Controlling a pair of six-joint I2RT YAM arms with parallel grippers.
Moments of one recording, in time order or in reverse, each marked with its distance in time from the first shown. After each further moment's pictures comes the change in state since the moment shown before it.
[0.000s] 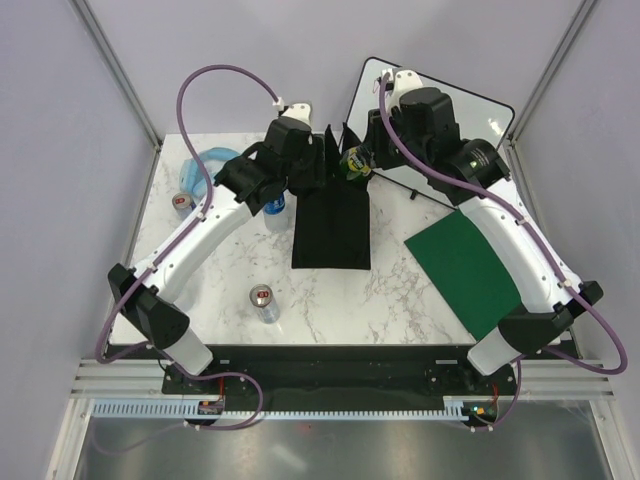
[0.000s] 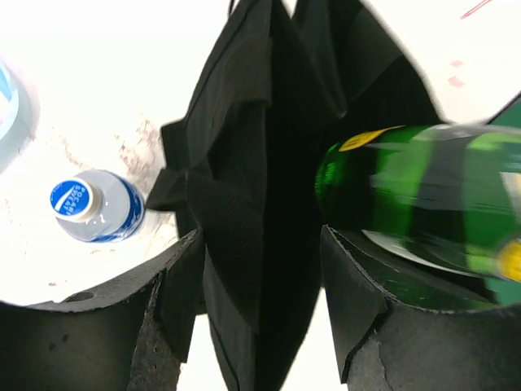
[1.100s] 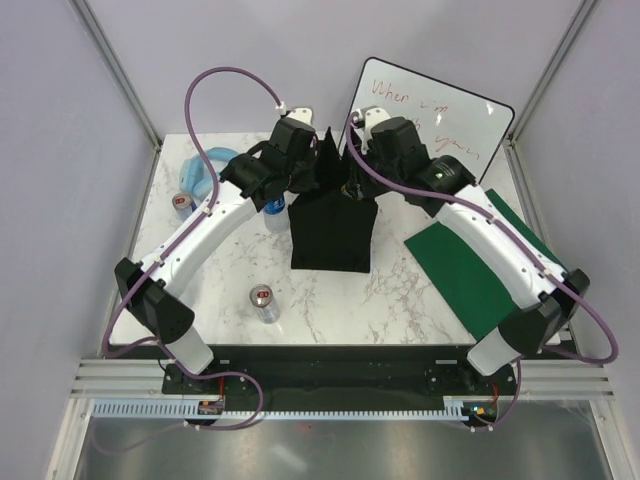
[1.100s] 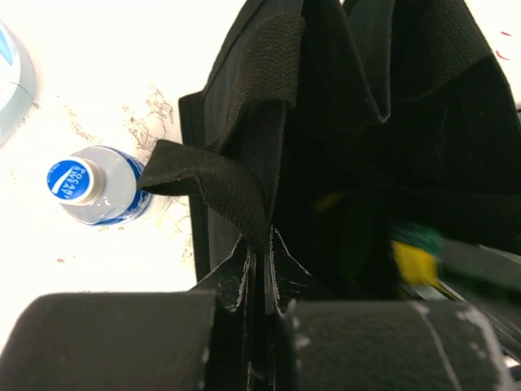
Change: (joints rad) left arm 0.008 0.055 0.020 -0.075 -0.010 -0.016; right arm 0.039 -0.024 -0.235 0.044 -0.056 -0.037
